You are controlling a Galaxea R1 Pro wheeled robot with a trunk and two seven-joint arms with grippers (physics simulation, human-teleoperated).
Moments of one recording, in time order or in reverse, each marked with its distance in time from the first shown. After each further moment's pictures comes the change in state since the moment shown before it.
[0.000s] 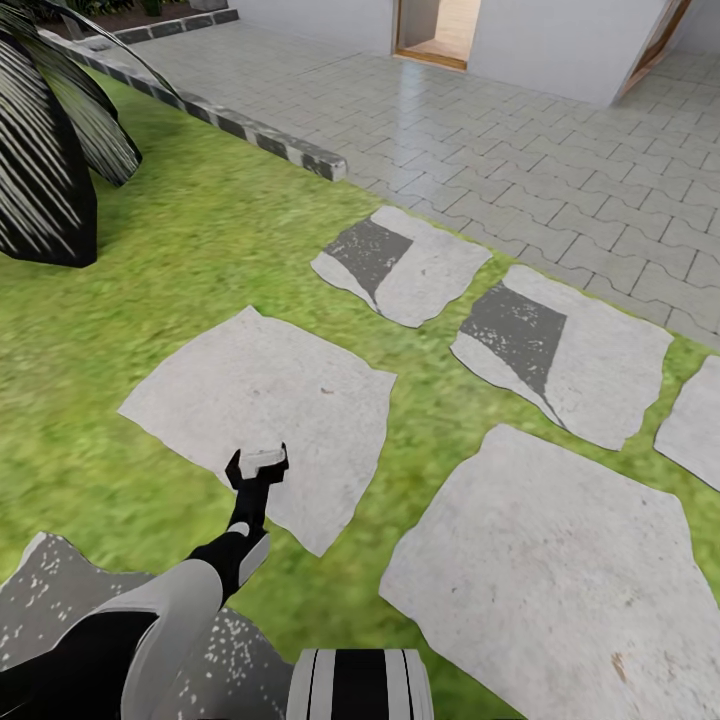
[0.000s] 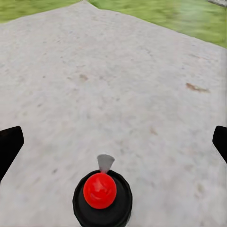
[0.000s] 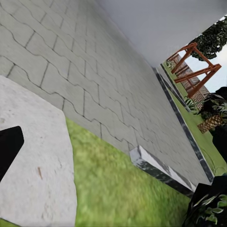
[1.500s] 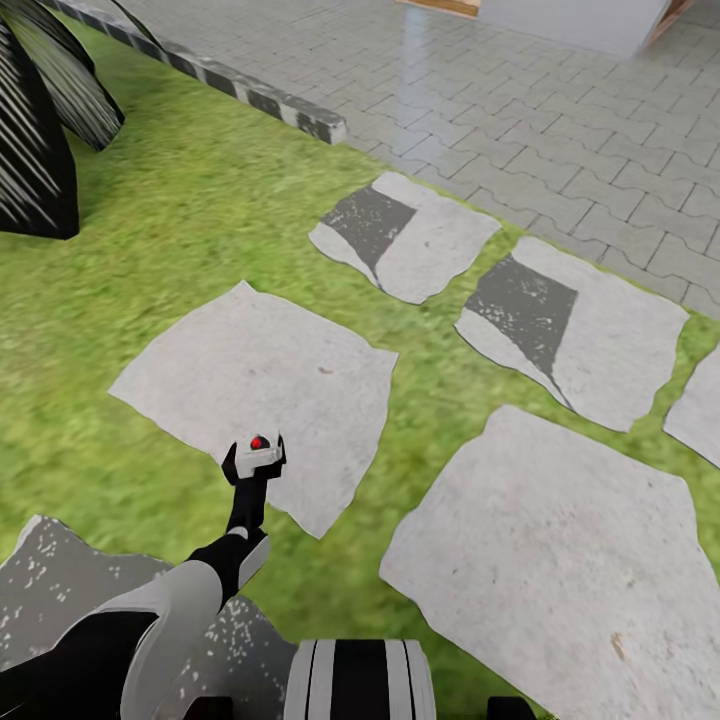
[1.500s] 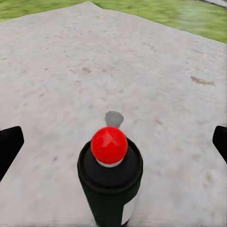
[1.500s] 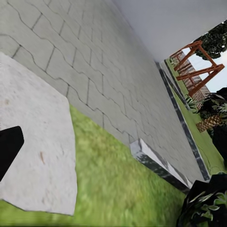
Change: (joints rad) left arm 0.000 0.001 0.001 0.013 -0.003 -0.140 0.002; right arm 0.000 0.002 0.000 0.004 0.002 0.000 0.000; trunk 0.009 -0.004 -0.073
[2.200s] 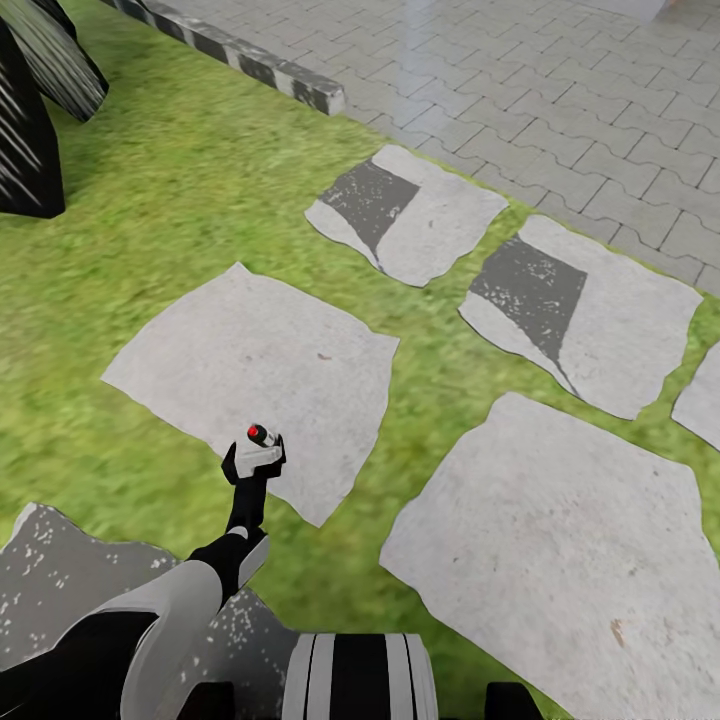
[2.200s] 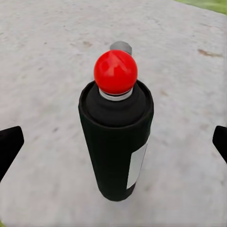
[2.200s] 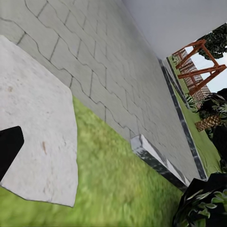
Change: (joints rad) left arm 0.000 0.000 0.000 -0.003 0.000 -0.001 0.000; right arm 0.000 0.000 0.000 0.003 0.000 0.000 0.000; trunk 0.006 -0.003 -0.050
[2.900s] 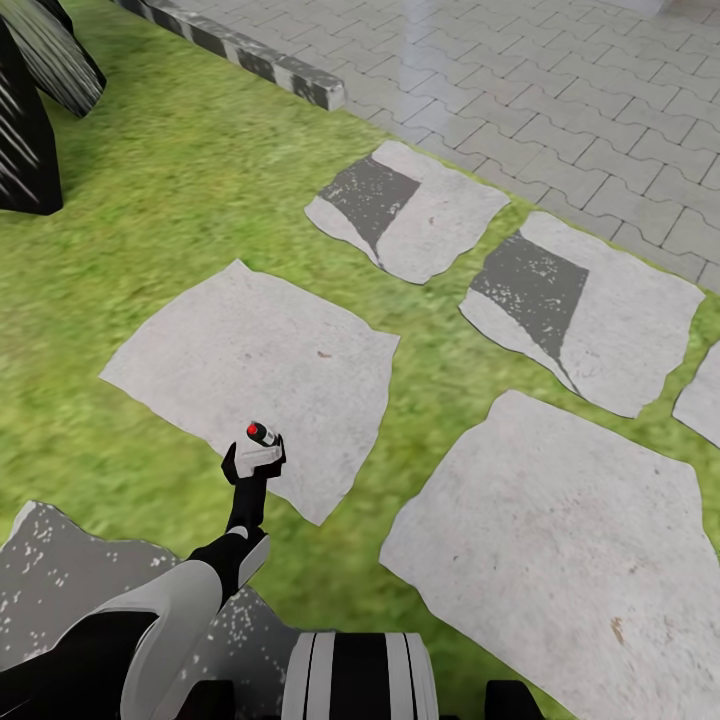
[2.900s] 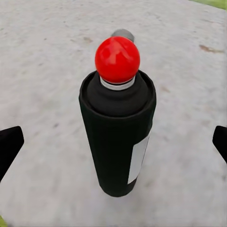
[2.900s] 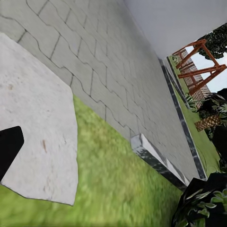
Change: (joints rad) left arm -0.001 0.000 0.000 -0.001 0.001 0.000 0.000; right arm 0.000 0.000 0.000 0.001 0.000 0.000 0.000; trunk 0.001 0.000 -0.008
